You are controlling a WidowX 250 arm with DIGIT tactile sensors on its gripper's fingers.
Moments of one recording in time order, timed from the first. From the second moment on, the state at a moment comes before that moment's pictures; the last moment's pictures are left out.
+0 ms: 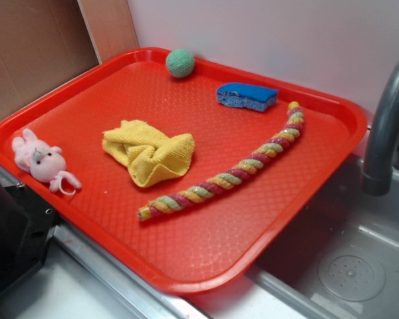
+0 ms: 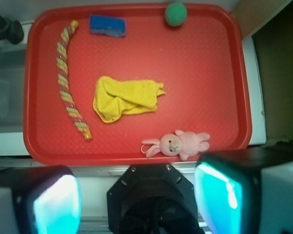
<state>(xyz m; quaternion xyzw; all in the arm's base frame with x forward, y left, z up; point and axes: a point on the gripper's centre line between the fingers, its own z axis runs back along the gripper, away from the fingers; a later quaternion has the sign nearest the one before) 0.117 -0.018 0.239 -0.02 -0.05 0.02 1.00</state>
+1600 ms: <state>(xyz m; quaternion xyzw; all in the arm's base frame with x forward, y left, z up) 0.226 -0.137 0.060 0.00 -0.02 -0.13 0.99</state>
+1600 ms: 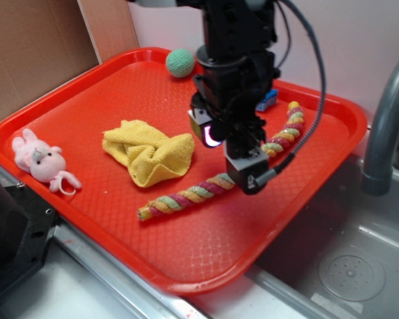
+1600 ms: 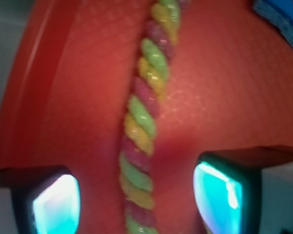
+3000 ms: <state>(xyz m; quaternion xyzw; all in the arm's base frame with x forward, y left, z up) 0.249 -0.151 0.019 0.00 0.00 -0.11 0.99</state>
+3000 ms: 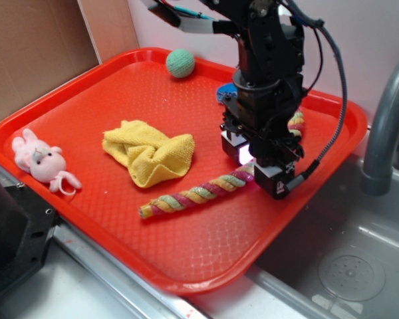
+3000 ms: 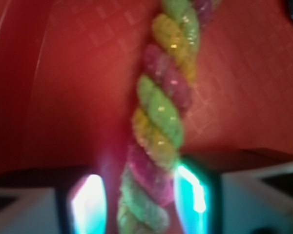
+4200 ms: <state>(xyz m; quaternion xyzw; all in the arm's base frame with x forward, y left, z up) 0.175 -0.072 0.190 0.06 -0.04 0.05 1.00</state>
